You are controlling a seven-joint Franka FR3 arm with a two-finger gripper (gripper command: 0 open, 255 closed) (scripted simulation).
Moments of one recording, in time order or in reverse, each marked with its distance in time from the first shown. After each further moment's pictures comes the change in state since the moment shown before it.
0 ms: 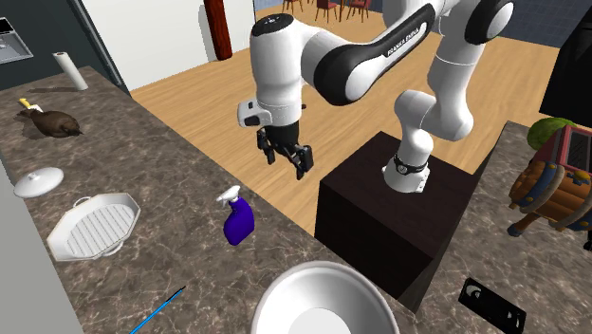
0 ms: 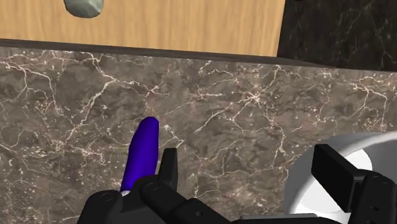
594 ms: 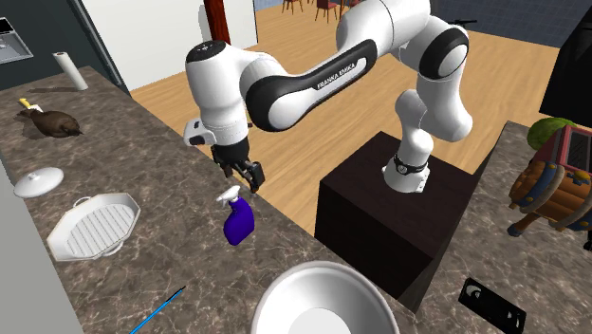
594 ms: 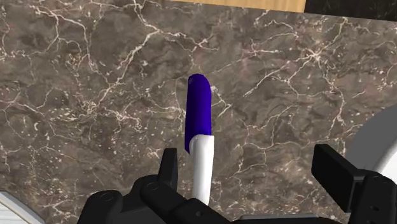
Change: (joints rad) arm -0.076 0.370 -0.028 0.399 0.071 -0.032 -0.119
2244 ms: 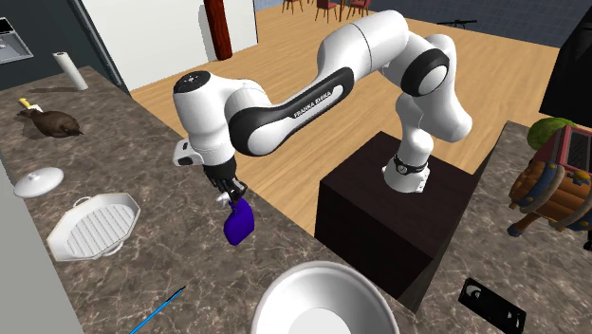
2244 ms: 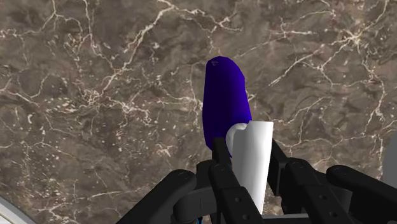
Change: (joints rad) arm -0.030 0.151 0.005 0.101 0.027 0.051 -0.029
